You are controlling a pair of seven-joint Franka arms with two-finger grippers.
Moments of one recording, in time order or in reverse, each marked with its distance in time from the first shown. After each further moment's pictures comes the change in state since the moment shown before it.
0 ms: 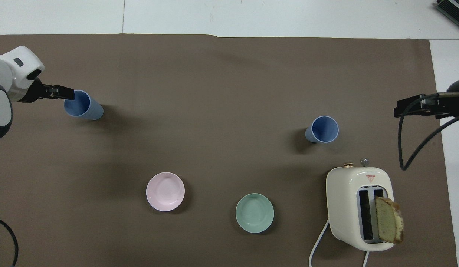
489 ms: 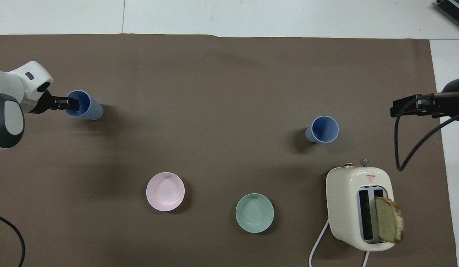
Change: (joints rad) left arm 0.014 0.004 -0.009 -0.084 -0.031 0.051 0.014; right arm 0.009 0.000 0.005 0.000 0.000 0.002 0.000
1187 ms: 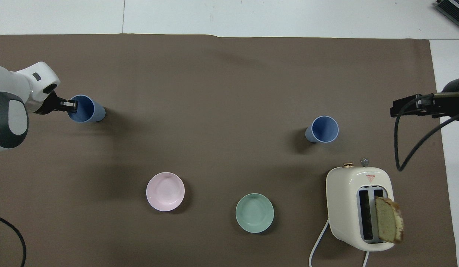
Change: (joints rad) left arm -0.168 -0.070 -0.027 0.000 -0.008 -0.089 -0.112; right arm 0.000 0.000 0.000 0.000 0.000 0.000 0.000
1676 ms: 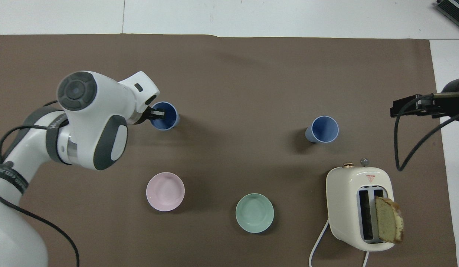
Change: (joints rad) left arm -0.274 0.003 -0.004 -0.073 0.000 0.137 -0.285; right arm 0.000 0.000 0.000 -0.001 0.000 0.000 0.000
